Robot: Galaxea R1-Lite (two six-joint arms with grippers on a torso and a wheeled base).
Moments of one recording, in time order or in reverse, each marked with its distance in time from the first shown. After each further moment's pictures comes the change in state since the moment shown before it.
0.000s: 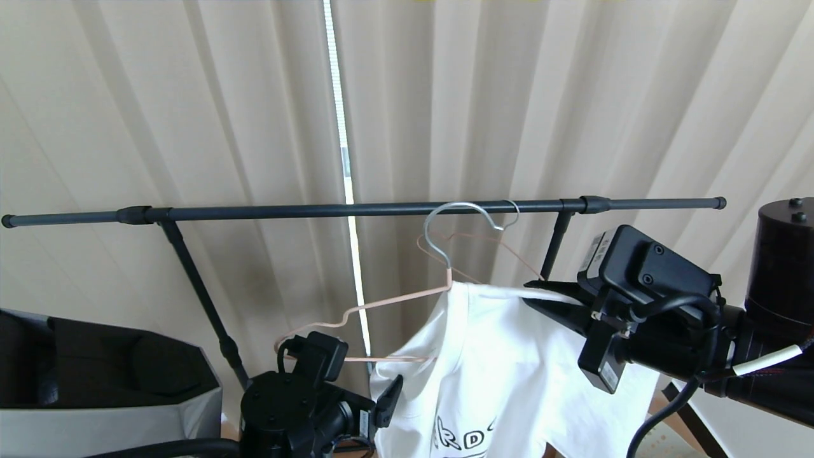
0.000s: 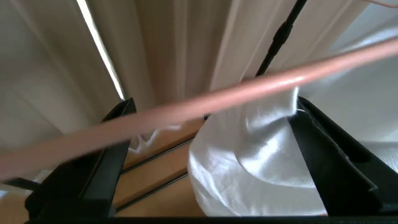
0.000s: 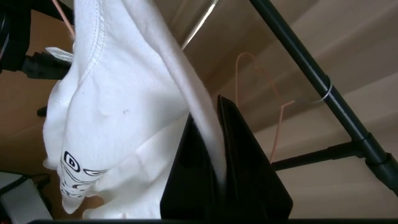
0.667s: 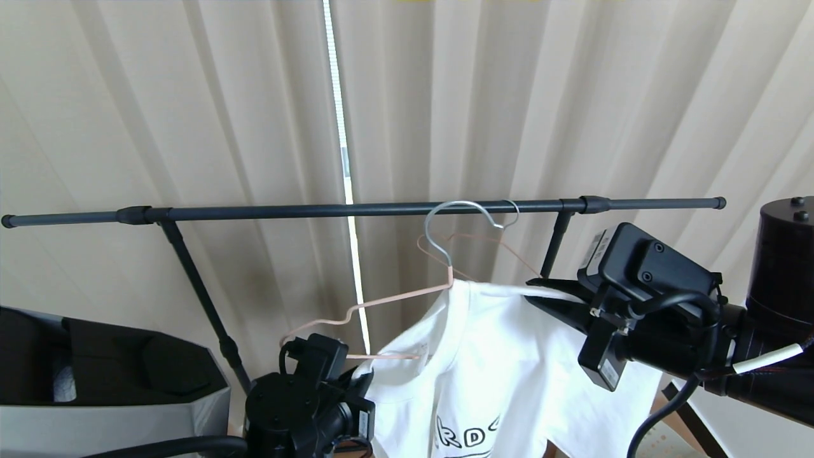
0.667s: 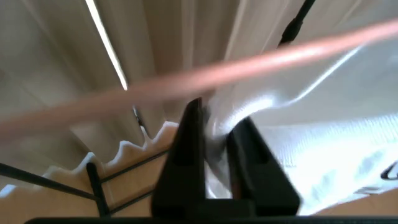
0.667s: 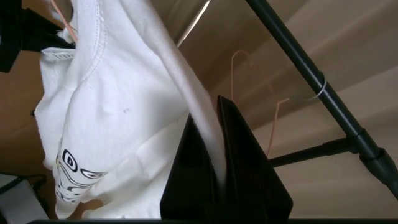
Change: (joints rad) left arm 0.001 0.017 0.004 0.000 0.020 0.009; right arm -0.001 -0.001 -0.003 -0.001 -0.023 0.000
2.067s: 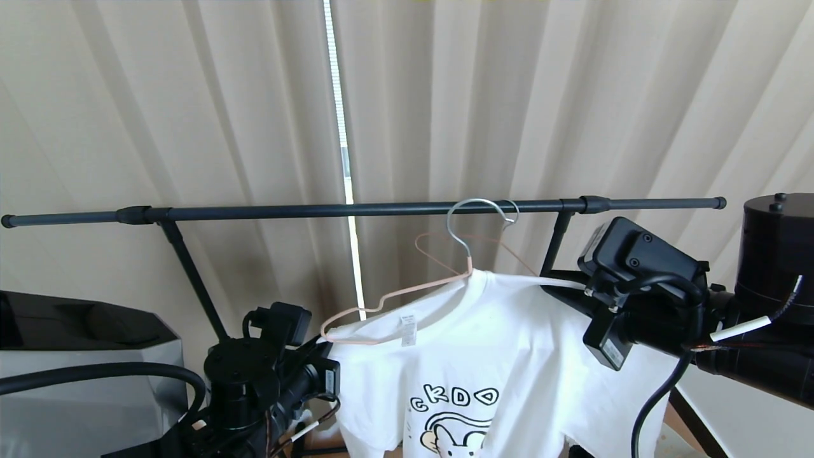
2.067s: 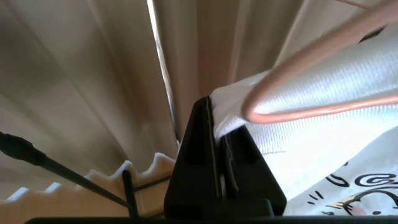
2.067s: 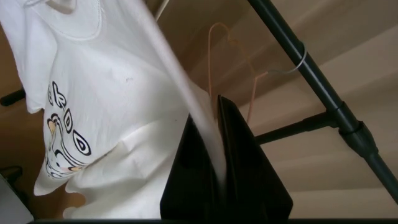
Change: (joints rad) left arm 0.181 -0.058 -0.017 0.000 -0.004 0.103; right arm -0.117 0.022 0.001 0.001 -0.010 -0.043
